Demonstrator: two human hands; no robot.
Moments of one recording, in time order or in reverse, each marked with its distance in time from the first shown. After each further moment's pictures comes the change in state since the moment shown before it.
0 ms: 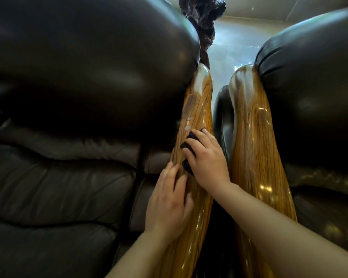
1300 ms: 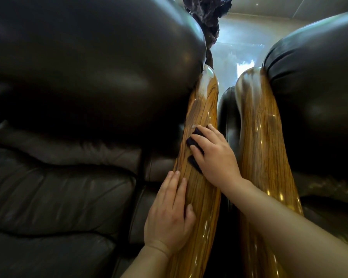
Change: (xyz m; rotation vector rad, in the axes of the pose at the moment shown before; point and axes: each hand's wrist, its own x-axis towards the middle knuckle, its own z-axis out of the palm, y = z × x) left_hand 0.012 -0.005 -0.002 -0.056 -0.036 -0.031; right_hand 0.041 0.017 -0.007 -0.005 -0.052 -0.032
